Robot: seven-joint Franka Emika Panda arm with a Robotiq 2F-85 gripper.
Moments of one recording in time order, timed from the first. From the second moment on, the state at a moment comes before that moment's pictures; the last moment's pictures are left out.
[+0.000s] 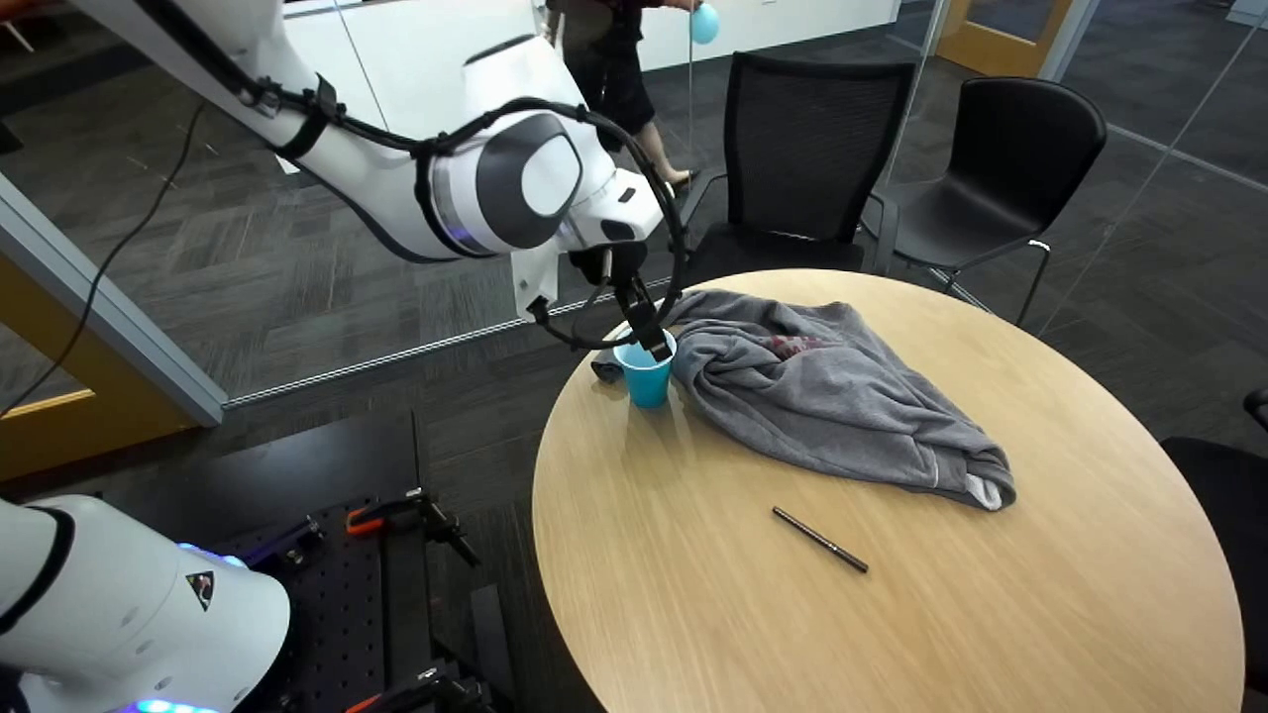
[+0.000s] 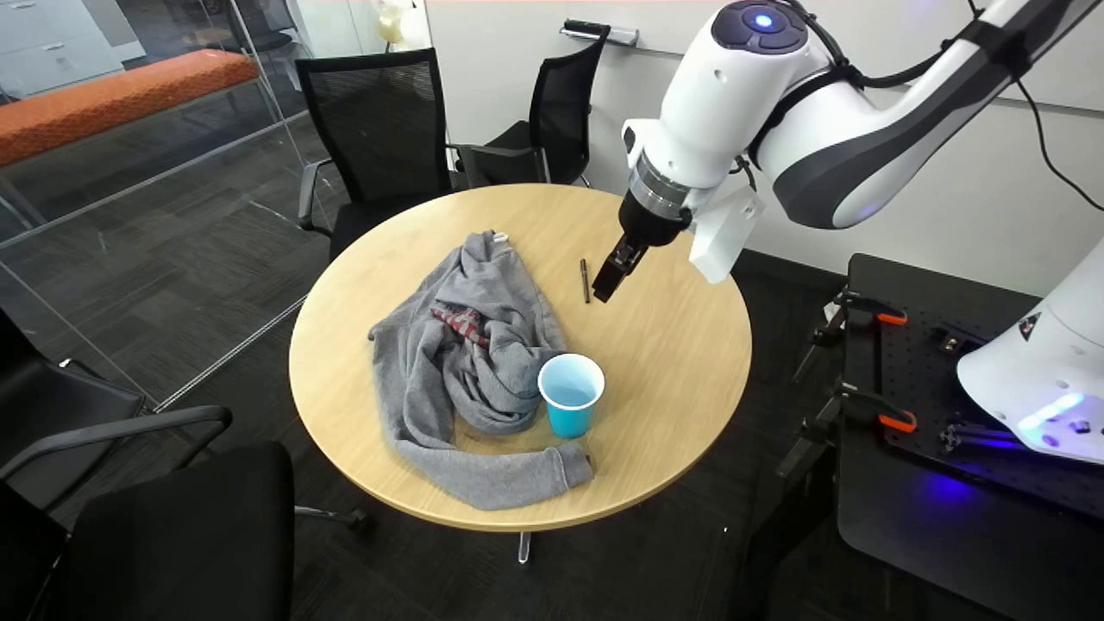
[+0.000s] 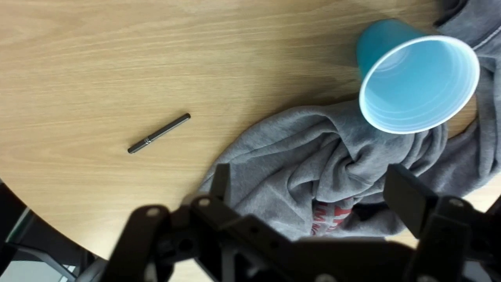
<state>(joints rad) 0.28 0.18 -0.05 -2.40 -0.60 2.80 0.89</state>
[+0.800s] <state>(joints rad) 0.28 0.39 0.02 -2.31 -0.50 2.90 0.81</state>
